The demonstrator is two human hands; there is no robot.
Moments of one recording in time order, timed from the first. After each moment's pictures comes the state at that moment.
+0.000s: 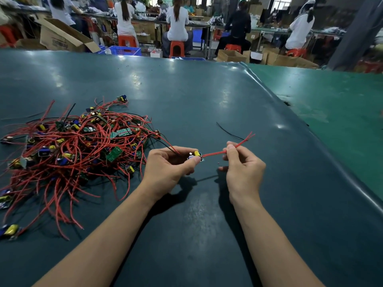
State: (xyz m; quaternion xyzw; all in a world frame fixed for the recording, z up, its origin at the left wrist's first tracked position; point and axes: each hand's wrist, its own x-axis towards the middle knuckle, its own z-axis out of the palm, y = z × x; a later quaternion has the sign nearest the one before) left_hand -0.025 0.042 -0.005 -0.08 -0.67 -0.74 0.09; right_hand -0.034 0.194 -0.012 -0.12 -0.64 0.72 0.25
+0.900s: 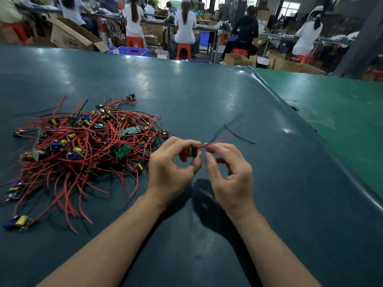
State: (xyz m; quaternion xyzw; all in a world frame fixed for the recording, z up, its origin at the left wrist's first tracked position) left_hand -0.025 0.035 -0.010 -0.18 -0.77 -0.46 0.41; right_hand -0.015 0.171 -0.013 0.20 -0.76 0.51 0.35
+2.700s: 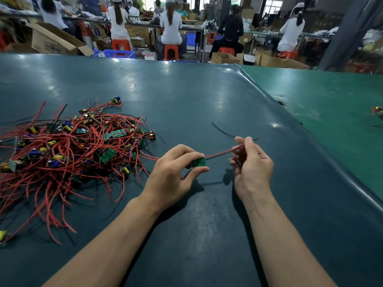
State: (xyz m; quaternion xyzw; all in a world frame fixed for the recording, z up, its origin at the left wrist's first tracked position) left_hand -0.026 0.046 -0.018 -0.29 -0.81 -0.39 0.32; right_hand -0.039 0.216 -0.004 -0.13 -0.49 0.83 0.22
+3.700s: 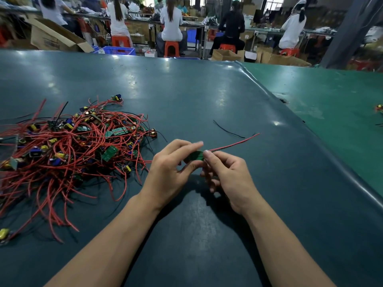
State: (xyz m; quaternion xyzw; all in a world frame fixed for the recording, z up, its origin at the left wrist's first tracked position) left_hand -0.028 0.039 -0.015 -0.27 -0.81 -0.41 0.32; right_hand -0.013 0.194 -0.007 0.04 -0.66 0.75 -0.01
